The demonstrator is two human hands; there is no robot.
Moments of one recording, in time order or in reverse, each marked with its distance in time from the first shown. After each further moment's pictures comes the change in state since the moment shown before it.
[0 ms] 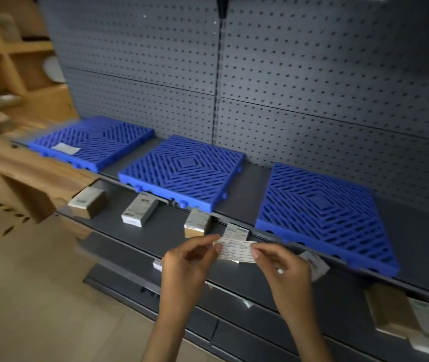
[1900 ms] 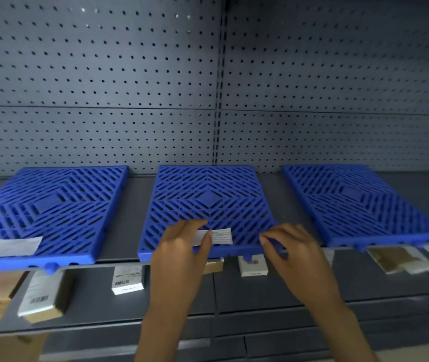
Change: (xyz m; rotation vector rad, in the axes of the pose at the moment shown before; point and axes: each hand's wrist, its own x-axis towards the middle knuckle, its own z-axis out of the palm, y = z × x) left_hand 0.261 -0.032 -0.137 0.609 -0.346 0.525; right_hand 0.099 -0.029 0.179 -0.890 0.263 -0.178
